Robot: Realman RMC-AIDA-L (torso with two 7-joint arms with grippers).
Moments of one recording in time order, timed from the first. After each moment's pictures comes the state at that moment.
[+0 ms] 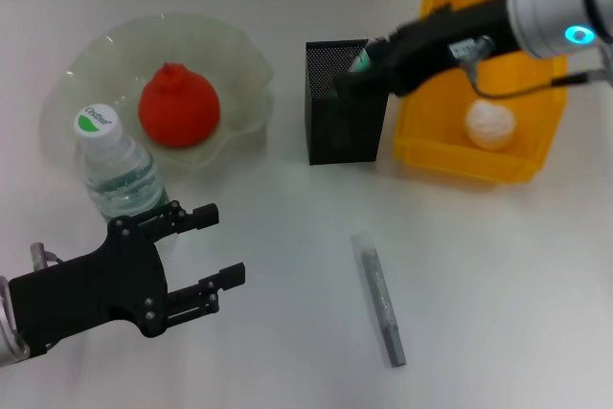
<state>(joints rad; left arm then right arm) -0.14 -2.06 1.13 0.64 1.48 1.63 -0.94 0.57 2.08 -1.38 -1.51 -2.26 -1.37 2.53</state>
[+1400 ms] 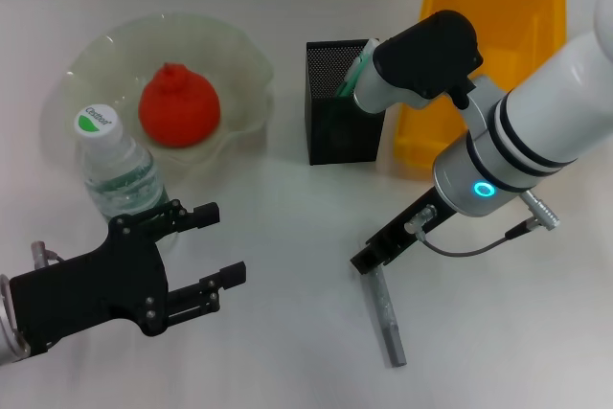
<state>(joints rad) -0.15 -2.06 1.13 0.64 1.48 1.63 -0.94 0.65 2.09 -1.77 -1.19 -2.44 -1.34 2.91</state>
